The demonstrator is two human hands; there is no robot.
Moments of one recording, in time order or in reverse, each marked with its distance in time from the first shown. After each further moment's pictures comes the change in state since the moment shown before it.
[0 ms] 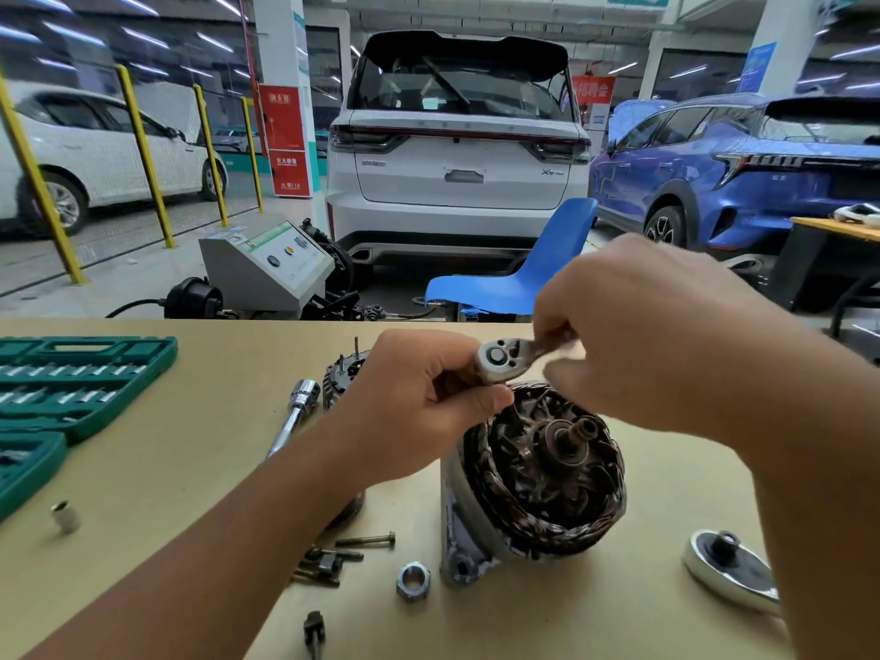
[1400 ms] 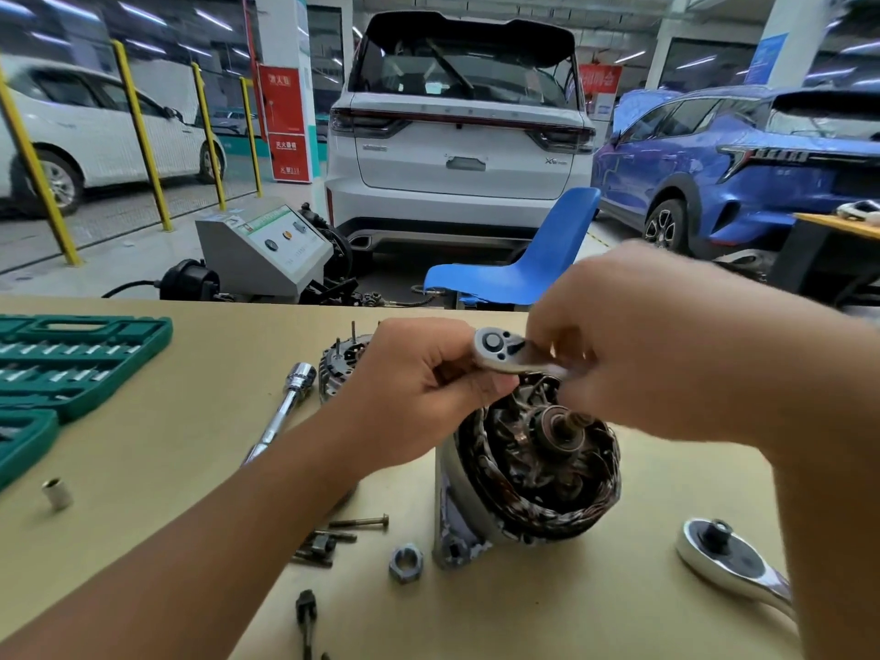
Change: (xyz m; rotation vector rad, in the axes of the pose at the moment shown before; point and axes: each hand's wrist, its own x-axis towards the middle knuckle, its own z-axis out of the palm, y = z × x) left_hand 0.001 -0.001 0.008 -0.027 0.018 0.060; right_hand -0.006 -0.003 -0.005 0.064 -0.153 -0.014
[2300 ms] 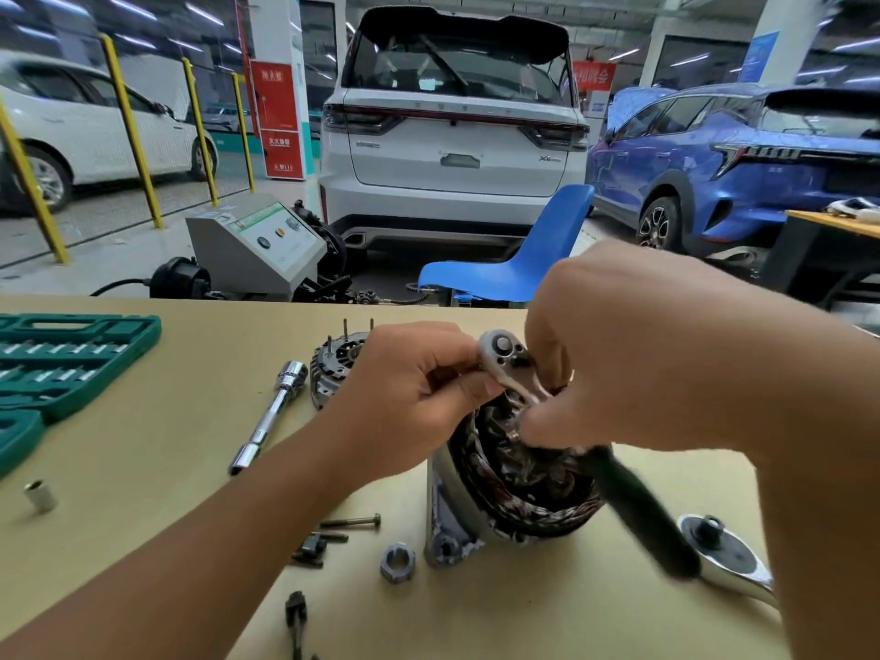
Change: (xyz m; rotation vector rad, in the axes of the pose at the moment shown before) left_hand -0.006 -0.003 0.004 0.075 0.033 -0.009; right_hand 0.000 -0.005 0.005 -0.036 0.038 -0.025
